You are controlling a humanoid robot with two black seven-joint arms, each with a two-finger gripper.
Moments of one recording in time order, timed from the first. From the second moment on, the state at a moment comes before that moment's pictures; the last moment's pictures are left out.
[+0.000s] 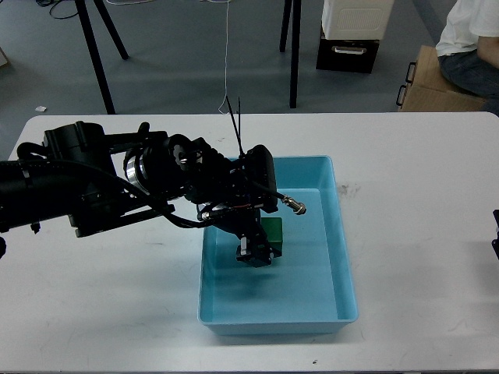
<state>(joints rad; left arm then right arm) -1.30 0.16 0.00 -1.16 2.18 -0.49 -0.49 -0.32 -0.42 1.43 1.49 -0.80 -0.04 0.44</state>
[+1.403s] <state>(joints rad) -0.41 0.34 -0.99 -1.23 0.24 -0.43 -0.19 0.10 -0.04 1.41 1.46 -0.05 0.15 0.16</state>
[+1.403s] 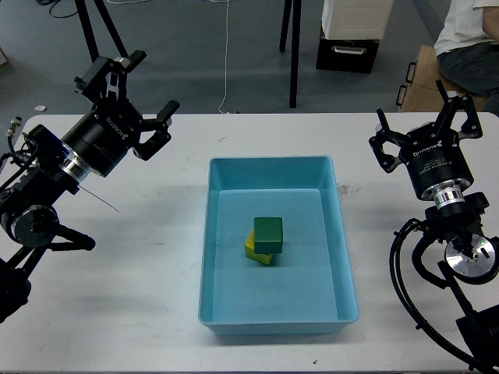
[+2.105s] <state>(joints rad) -0.04 0.13 -1.19 -1.42 -0.28 -0.29 -0.24 -0.12 0.00 1.47 1.47 0.28 0.35 0.09</state>
